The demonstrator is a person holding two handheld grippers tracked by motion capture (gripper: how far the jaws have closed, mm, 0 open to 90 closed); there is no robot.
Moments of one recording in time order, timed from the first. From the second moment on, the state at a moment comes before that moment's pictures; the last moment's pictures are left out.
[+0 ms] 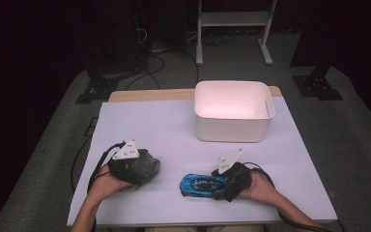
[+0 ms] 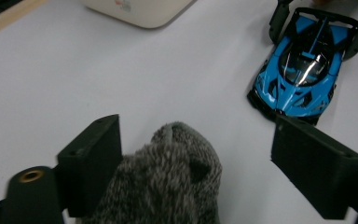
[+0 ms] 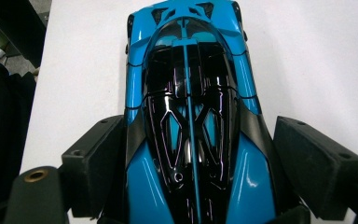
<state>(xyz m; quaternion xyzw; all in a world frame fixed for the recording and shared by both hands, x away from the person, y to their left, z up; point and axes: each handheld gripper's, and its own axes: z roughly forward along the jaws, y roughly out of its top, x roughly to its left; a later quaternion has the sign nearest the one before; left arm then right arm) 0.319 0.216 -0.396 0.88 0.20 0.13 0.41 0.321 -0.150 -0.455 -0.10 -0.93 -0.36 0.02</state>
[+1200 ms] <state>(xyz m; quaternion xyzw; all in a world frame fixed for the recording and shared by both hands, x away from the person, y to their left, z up) 0.327 0.247 -0.436 0.92 0.21 0.09 0.32 0.317 -0.163 -0.449 -0.10 -0.93 -0.36 0.01</state>
